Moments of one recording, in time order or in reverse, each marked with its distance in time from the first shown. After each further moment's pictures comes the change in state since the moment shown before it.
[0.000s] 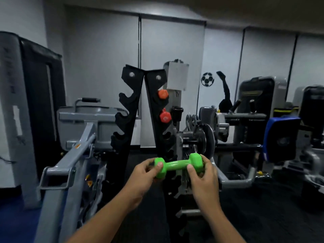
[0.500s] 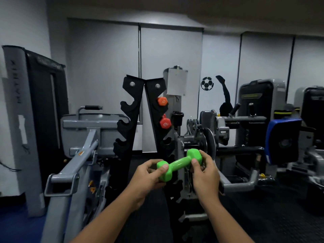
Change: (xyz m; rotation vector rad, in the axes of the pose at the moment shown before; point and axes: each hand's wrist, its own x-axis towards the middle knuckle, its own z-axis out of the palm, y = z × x) left_hand -0.011 0.029 0.010 0.015 -0.014 -0.032; right_hand 0.022 -0.021 0.005 -0.004 0.105 -0.006
